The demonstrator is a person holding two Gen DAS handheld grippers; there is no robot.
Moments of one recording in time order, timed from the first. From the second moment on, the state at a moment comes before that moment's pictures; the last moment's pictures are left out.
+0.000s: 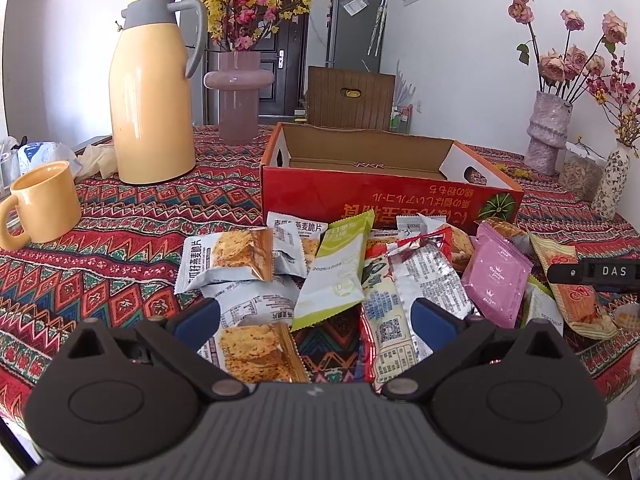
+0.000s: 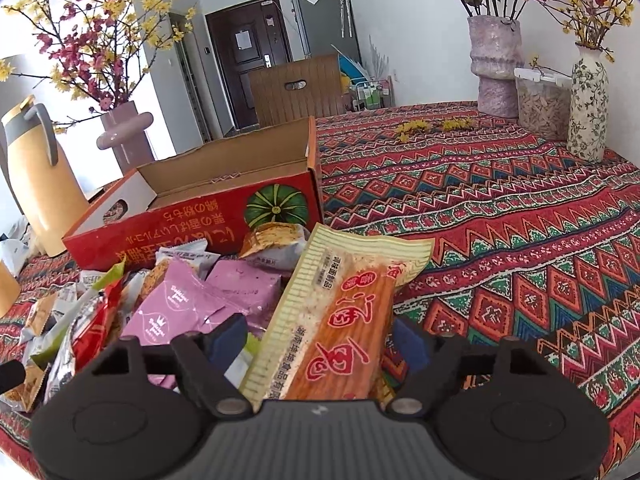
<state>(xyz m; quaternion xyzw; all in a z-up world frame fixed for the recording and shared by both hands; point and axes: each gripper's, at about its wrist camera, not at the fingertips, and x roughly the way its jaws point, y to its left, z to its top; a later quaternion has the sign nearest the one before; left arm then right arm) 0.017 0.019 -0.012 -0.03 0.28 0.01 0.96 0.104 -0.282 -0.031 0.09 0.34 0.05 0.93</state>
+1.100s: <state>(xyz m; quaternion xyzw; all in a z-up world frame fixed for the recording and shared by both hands) 0.039 0.056 -0.030 -0.02 0.35 0.08 0.93 0.089 -0.302 -0.041 0.08 0.32 0.04 0.94</state>
